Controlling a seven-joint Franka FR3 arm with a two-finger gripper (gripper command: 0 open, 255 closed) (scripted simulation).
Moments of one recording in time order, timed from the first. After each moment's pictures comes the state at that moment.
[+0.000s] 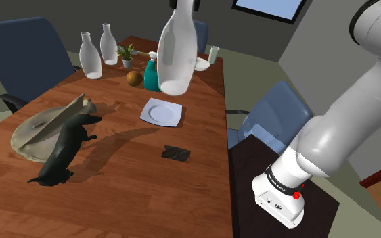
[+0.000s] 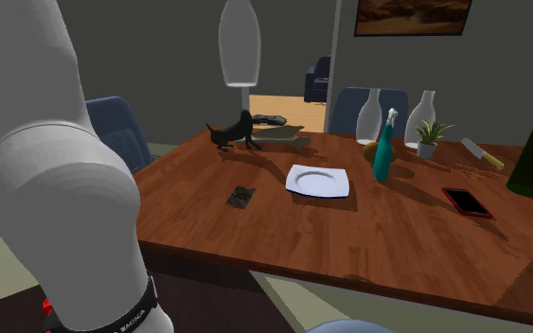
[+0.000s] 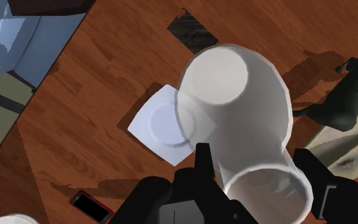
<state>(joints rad) 0.20 -0.05 0.44 -1.28 -0.04 1.26 0.79</state>
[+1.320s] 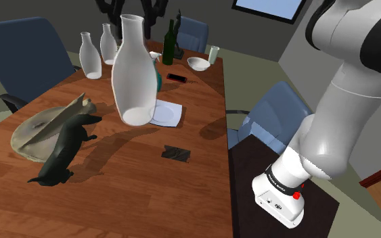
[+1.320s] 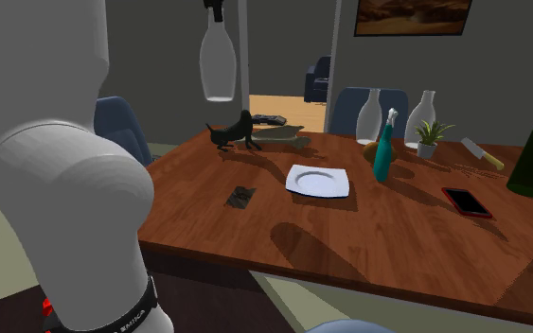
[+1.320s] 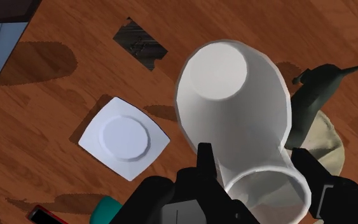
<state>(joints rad) 0.37 0.19 0.58 -1.16 -0.17 1.33 1.06</state>
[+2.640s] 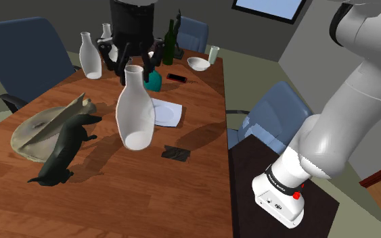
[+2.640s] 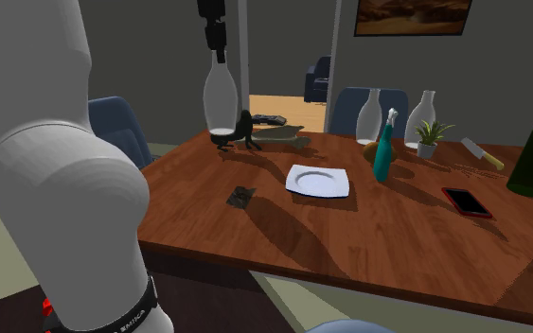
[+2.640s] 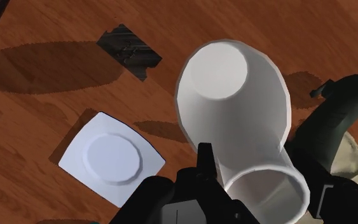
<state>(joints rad) 0.31 0.05 0.55 -1.60 -0.09 1.66 1.03</state>
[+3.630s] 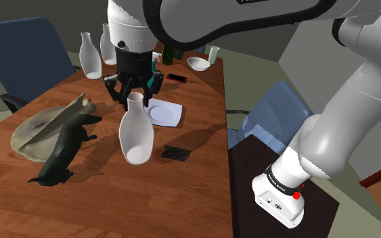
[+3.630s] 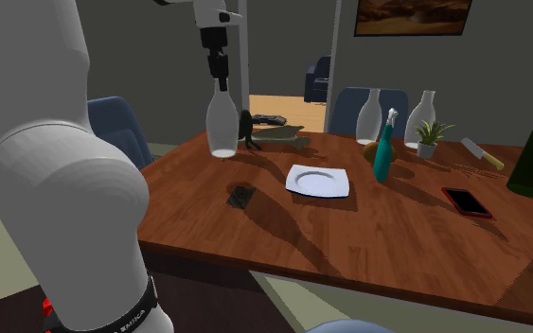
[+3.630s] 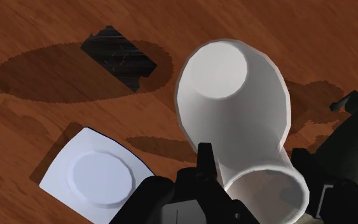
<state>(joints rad) 0.30 0.04 0.55 -1.82 -0.09 1.87 1.04</state>
